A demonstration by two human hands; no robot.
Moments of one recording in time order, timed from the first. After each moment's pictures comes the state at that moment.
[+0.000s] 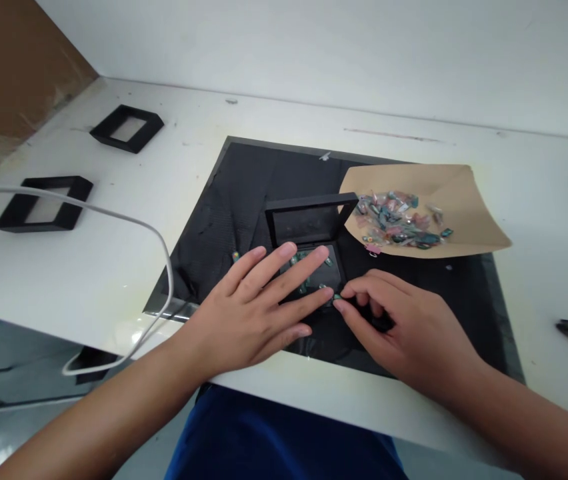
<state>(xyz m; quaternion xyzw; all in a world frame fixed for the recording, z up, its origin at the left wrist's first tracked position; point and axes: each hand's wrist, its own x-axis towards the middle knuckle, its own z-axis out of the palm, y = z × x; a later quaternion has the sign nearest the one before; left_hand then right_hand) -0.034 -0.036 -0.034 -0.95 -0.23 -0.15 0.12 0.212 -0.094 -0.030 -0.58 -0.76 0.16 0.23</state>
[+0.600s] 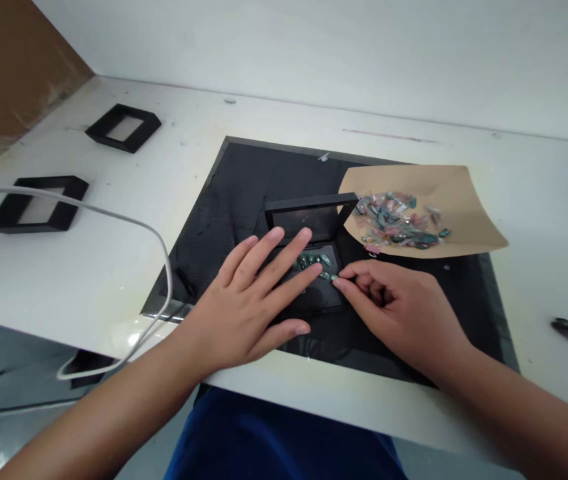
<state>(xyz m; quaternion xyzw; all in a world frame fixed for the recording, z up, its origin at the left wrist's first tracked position) -0.036 -0.030 -0.036 -0.95 -0.26 -0.14 0.06 0.209 -0.081 -0.032 -0.64 -0.70 0.19 0.26</state>
